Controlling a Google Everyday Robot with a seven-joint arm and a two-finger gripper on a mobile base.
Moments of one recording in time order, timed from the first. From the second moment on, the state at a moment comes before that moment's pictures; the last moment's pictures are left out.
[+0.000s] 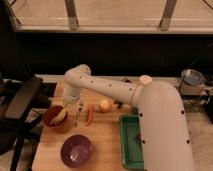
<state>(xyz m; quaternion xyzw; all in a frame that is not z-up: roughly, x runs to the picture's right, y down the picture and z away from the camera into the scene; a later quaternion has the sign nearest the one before) -0.217 0.107 0.826 -0.25 -0.34 -0.35 0.84</state>
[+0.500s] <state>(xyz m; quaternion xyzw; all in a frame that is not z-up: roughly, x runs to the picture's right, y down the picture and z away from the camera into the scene) -0.194 0.078 0.784 -0.22 -0.33 -0.34 0.85</state>
